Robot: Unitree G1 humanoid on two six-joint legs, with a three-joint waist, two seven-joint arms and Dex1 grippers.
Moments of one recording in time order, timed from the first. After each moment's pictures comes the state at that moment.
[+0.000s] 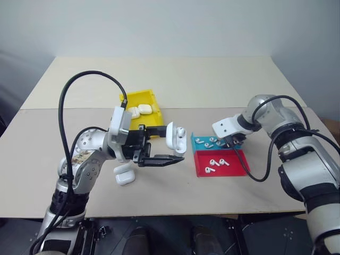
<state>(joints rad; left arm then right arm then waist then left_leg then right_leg) -0.48 0.52 -0.02 -0.30 -0.72 0.38 -1.24 -1.22 -0.61 0.54 1.09 -0.39 -0.45 1.40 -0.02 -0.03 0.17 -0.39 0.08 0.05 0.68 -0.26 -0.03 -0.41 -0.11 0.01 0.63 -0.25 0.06</state>
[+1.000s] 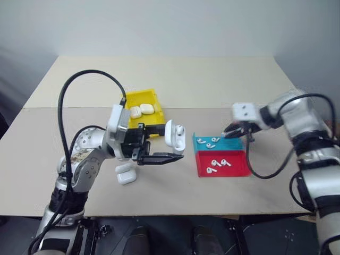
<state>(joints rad) -0.53 0.51 -0.03 -0.25 -0.75 0.37 -1.25 -0.93 -0.80 0.11 0.52 0.01 0.04 1.50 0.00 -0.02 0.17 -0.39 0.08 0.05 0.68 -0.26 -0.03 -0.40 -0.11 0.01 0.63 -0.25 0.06</state>
